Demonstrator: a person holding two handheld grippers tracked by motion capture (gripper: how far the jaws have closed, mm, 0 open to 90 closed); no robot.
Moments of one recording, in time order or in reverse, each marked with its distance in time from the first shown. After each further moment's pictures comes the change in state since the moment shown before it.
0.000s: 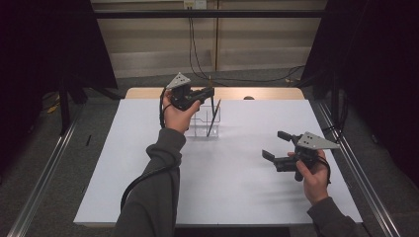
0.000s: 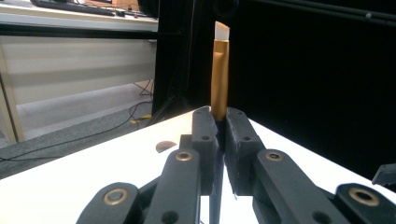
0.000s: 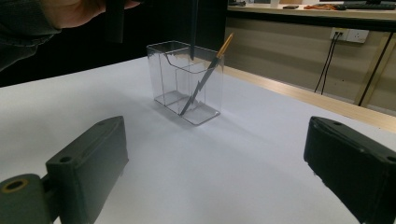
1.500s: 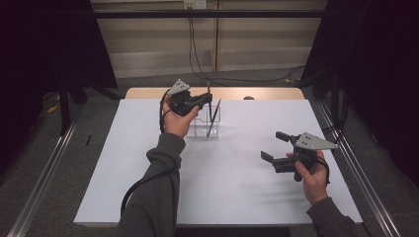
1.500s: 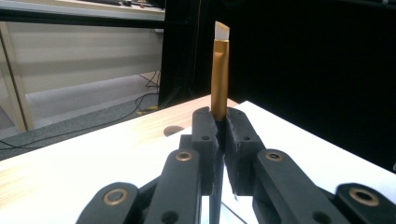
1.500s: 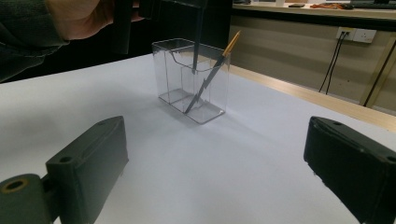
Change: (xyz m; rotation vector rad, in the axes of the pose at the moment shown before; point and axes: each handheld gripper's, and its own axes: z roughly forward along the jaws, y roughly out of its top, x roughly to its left) left arm 0.006 -0.021 0.000 0.035 0.022 0.005; right arm 0.003 0.000 0.002 0.010 0.013 -0.012
